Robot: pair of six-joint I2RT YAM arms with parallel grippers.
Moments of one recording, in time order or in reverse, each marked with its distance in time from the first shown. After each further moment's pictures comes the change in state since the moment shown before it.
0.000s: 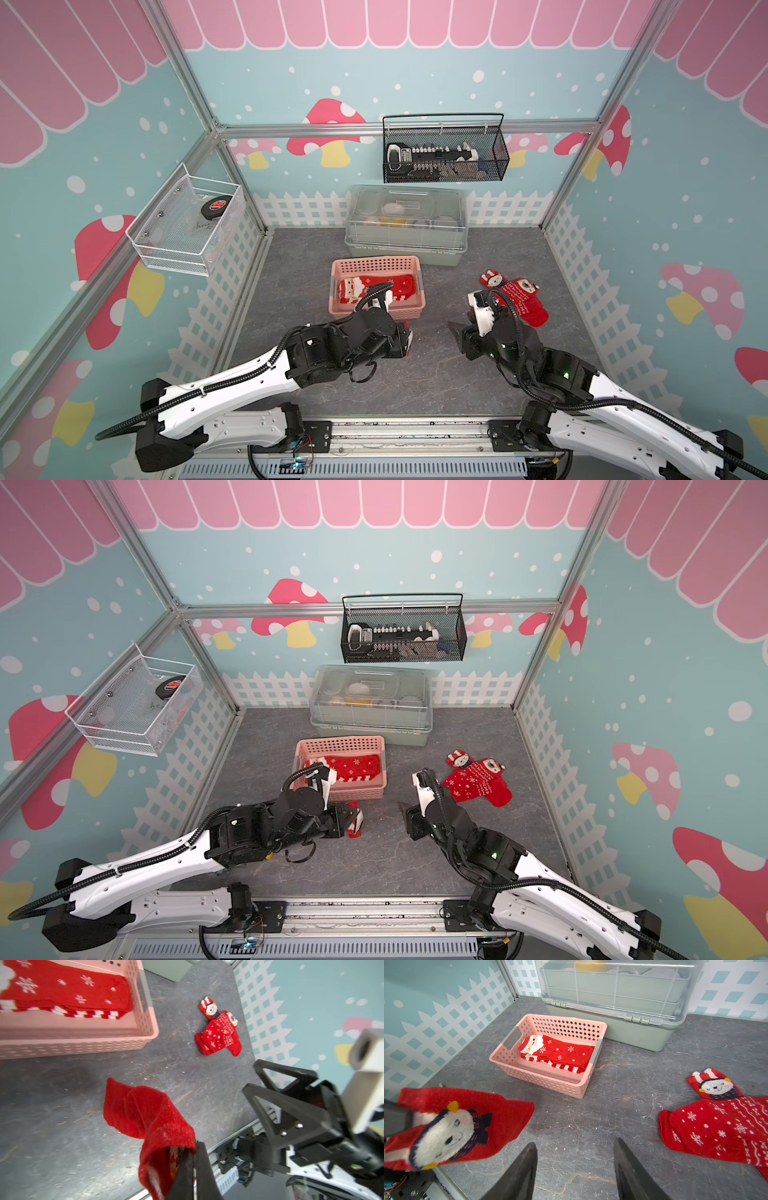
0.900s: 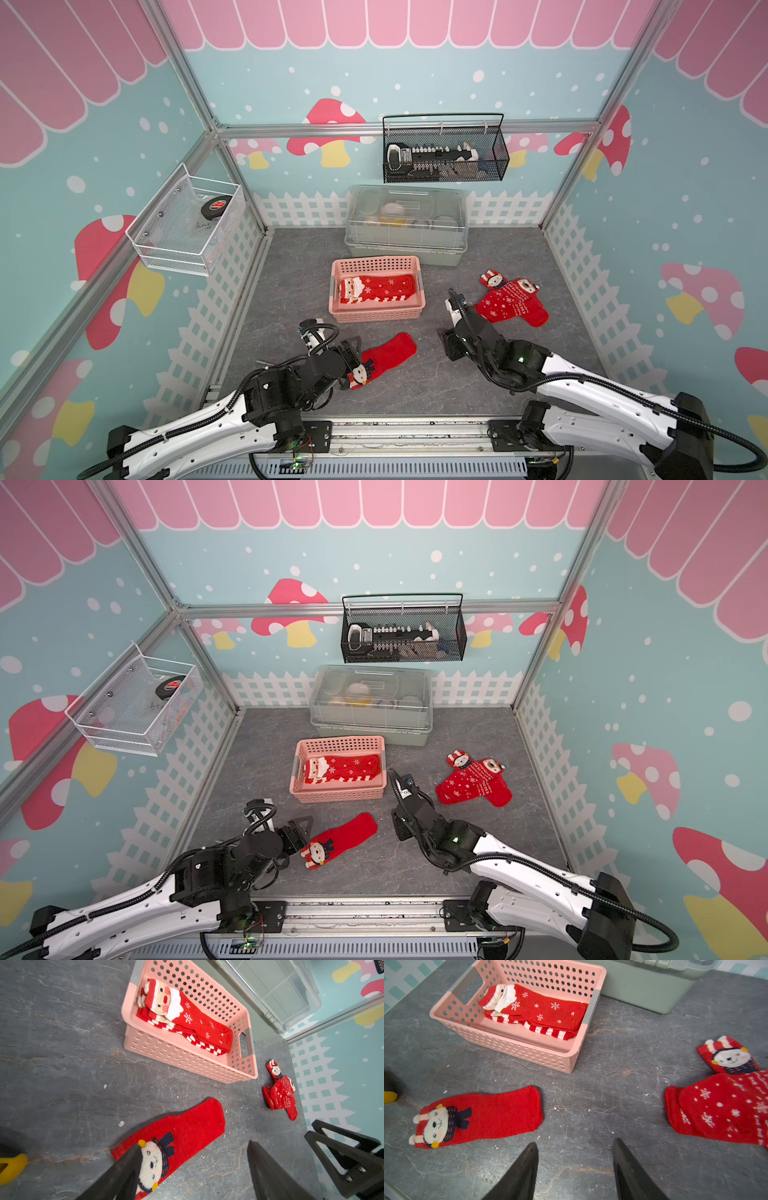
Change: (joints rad) left arm 0.056 -0.531 -0.568 -0.071 -0.374 -0.172; right arm 0.000 0.294 -0.056 0.118 -0.006 0.045
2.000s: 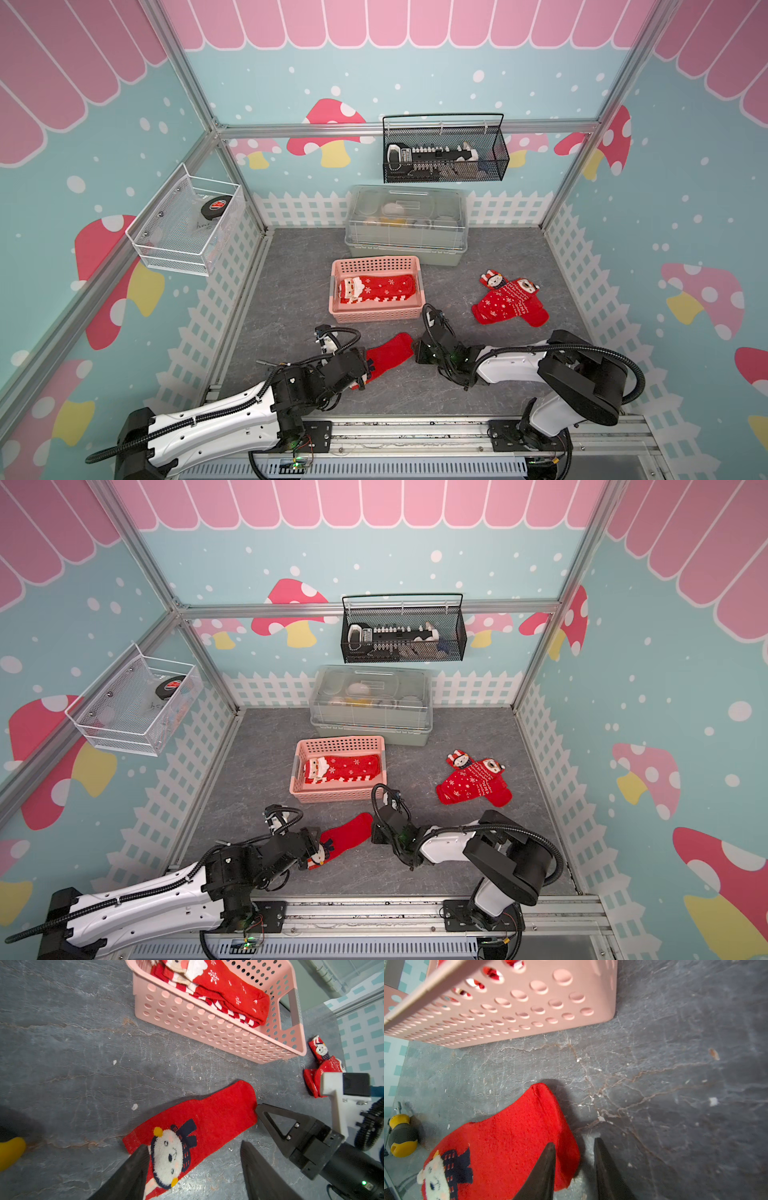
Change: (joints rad) left arm 0.001 0.182 -0.047 0.060 0.063 -0.058; right arm -0.008 0.561 -0.145 0.666 -0.192 0.465
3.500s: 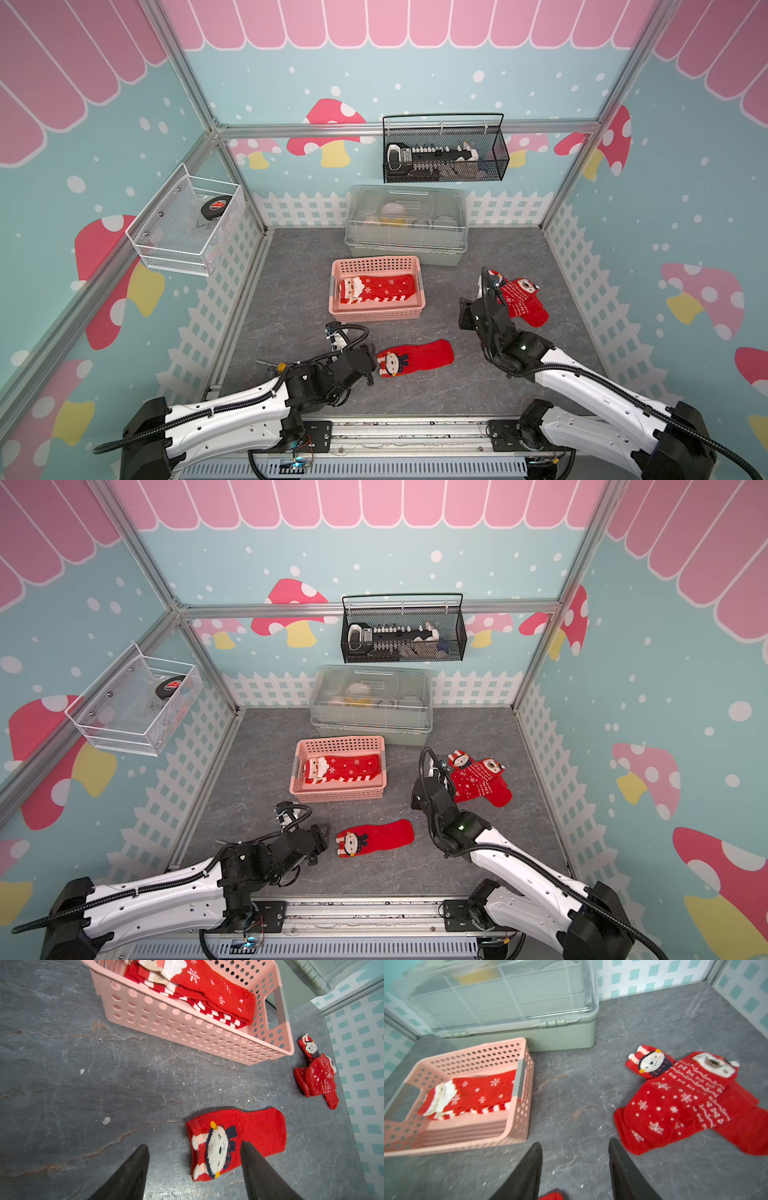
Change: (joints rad) left arm 0.006 0.105 -0.017 0.184 0.002 0.070; right arm -0.285 -0.509 0.159 -0.501 0.354 -0.389
